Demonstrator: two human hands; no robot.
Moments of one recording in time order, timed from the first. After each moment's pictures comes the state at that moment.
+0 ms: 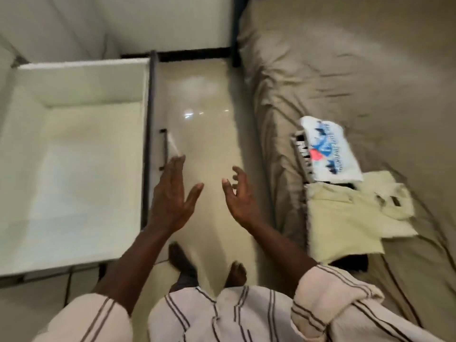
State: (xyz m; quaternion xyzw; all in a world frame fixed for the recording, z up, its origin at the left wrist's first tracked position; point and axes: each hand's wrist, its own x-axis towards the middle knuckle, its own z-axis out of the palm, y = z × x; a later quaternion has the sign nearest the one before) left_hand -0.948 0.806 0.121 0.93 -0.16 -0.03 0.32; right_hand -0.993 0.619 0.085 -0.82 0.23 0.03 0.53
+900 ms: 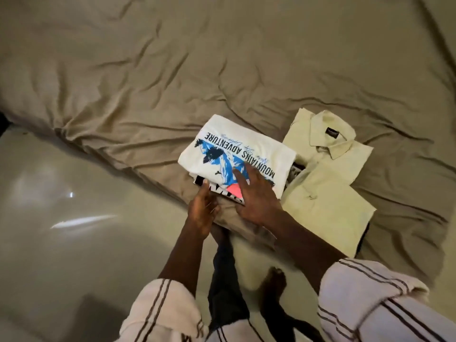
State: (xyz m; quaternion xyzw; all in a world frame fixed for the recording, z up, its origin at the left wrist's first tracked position) left_hand -0.751 0.348 -0.056 0.64 0.14 -0.63 0.42; right_hand -0.907 0.276 -0.046 -0.82 0.48 0.16 0.28
